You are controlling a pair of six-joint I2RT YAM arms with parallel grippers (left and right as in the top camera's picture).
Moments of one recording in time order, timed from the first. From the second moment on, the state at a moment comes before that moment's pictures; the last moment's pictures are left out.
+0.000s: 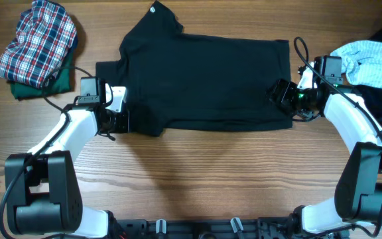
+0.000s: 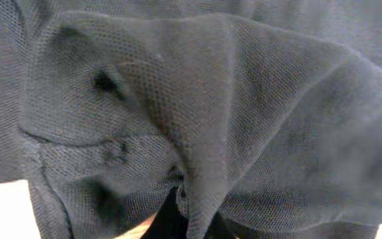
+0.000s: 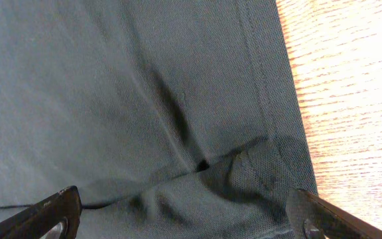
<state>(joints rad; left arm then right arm) 0.03 1.66 0.84 -0.50 0.25 0.08 -0.12 1.69 1.01 -0.54 -0.31 0.31</state>
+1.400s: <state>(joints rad) -0.01 1.55 1.07 -0.63 0.45 -0.22 -0.12 1.69 1.01 -0.54 -0.33 0.31</state>
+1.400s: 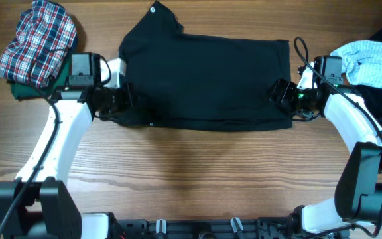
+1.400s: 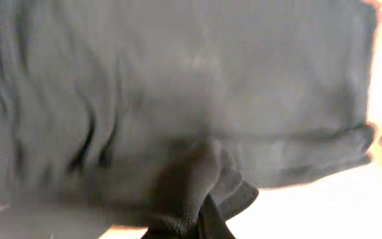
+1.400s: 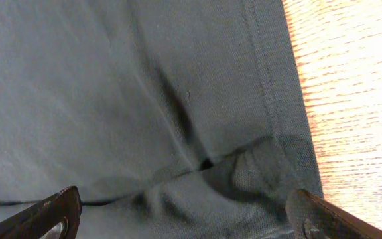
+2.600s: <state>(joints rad) -0.01 1.85 1.07 -0.17 0.37 -0.34 -0.12 1.69 1.01 -0.54 -0.36 0.31</state>
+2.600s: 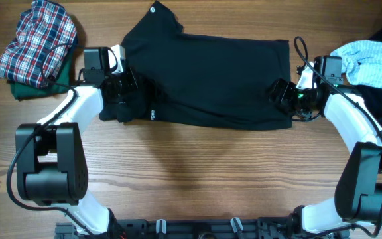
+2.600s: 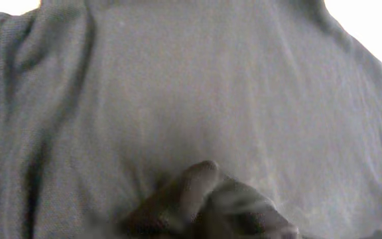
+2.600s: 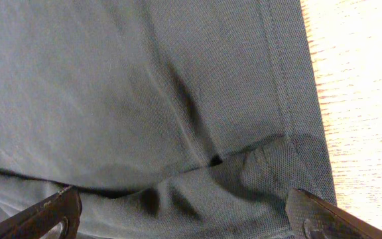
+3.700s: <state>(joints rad) -0.17 1.73 1.07 -0.42 0.22 0.15 -0.12 1.69 1.01 -0.54 -0.36 0.29</state>
